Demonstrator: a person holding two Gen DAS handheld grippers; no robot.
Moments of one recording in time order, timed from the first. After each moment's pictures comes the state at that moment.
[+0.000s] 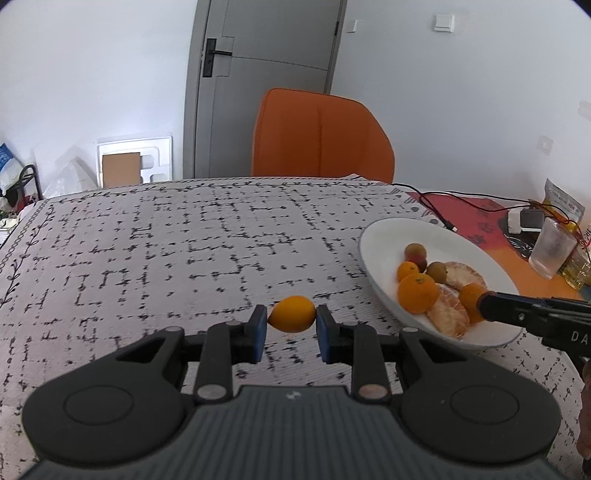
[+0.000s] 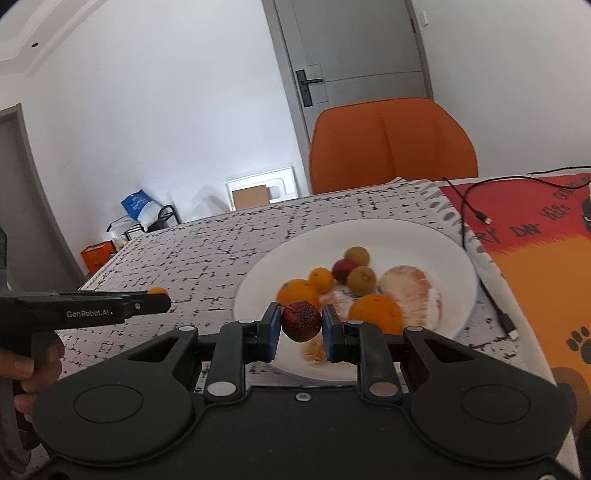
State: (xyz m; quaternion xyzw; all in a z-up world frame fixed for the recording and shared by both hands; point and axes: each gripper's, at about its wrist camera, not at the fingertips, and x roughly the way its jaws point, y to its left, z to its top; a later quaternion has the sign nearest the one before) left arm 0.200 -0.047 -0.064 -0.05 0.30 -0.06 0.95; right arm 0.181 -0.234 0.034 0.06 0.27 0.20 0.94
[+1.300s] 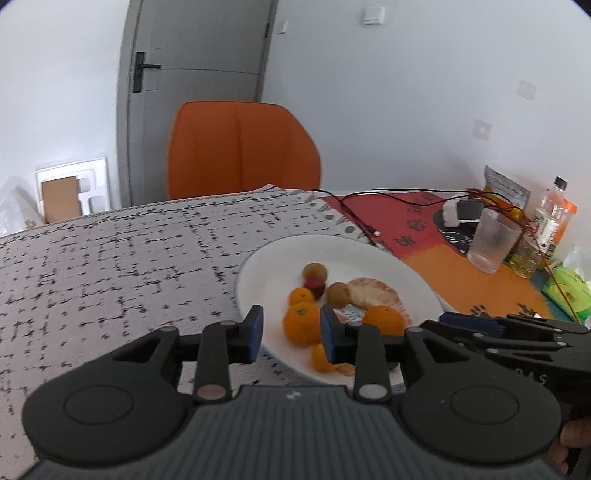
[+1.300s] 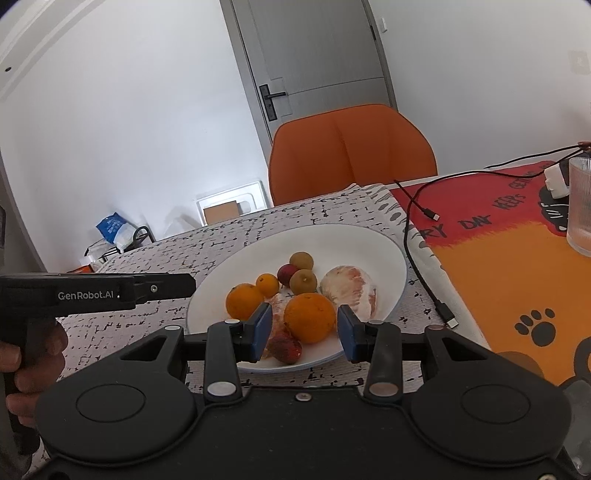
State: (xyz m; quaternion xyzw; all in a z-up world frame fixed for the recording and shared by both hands) left arm 0.217 -0.115 -0.044 -0.03 0.29 -0.15 0.95; right arm 0.173 -0.272 0.032 0.08 0.26 0.16 0.95
